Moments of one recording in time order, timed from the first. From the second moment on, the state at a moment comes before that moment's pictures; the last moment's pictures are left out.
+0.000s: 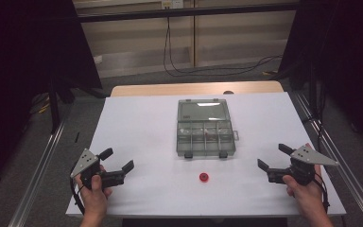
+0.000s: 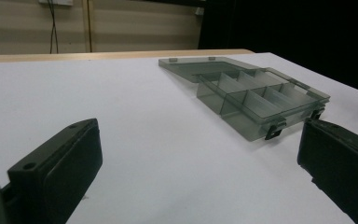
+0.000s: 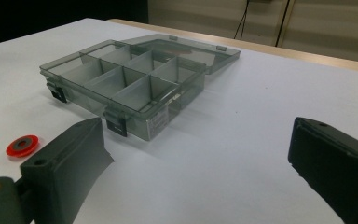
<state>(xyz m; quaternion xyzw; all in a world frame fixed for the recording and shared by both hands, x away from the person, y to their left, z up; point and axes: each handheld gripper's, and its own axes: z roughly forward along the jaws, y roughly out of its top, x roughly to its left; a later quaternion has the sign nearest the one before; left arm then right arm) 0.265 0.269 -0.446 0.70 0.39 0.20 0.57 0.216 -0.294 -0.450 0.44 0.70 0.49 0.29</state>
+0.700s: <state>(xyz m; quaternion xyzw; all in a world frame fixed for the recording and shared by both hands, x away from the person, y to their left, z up) 0.265 0.266 -0.443 0.71 0.38 0.18 0.57 0.241 -0.245 -0.434 0.41 0.73 0.49 0.23</state>
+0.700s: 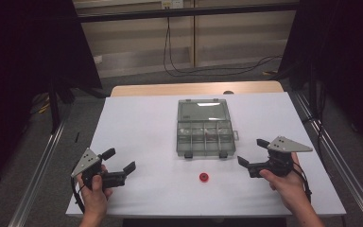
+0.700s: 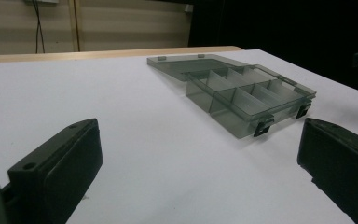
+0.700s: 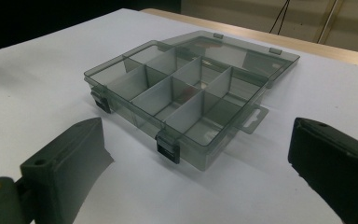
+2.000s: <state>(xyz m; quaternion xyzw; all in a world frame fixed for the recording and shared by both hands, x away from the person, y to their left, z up) 0.263 0.265 -0.444 0.71 0.37 0.20 0.57 0.261 -0.183 -0.442 0.41 0.76 0.47 0.17</state>
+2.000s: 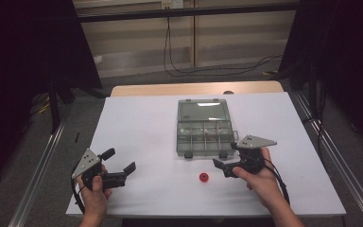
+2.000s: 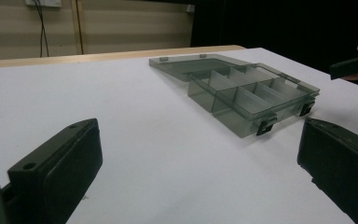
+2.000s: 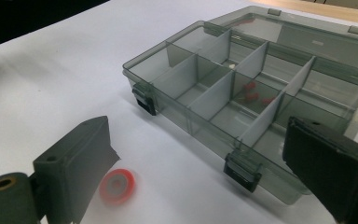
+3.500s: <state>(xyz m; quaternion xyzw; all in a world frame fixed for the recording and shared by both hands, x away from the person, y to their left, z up) 0.265 0.261 -0.446 0.72 0.36 0.20 0.56 0.254 -0.146 -0.472 0.40 0.80 0.44 0.09</state>
